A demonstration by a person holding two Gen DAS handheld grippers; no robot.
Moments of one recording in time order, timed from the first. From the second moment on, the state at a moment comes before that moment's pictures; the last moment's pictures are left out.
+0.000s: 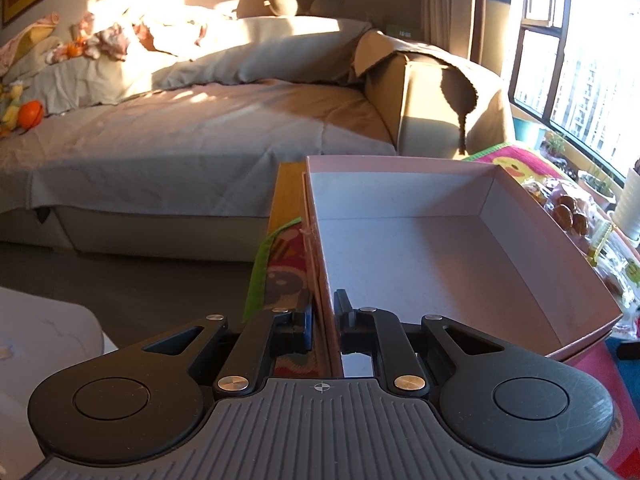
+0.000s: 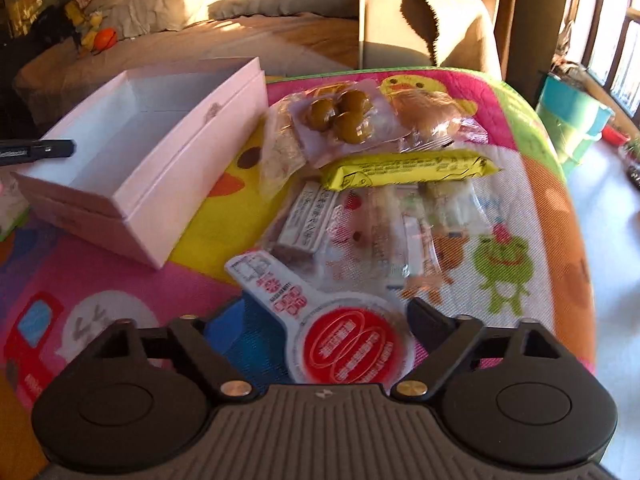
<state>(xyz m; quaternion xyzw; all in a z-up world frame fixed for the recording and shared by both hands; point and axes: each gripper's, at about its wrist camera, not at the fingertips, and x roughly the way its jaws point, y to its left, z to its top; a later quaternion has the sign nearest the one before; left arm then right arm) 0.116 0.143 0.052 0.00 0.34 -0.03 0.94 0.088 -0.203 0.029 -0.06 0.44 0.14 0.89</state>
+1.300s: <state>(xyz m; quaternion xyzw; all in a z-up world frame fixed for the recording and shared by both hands) 0.113 0.140 0.054 0.01 0.35 -0.02 0.94 0.169 -0.231 0.111 0.12 0.36 -0.01 0.93</state>
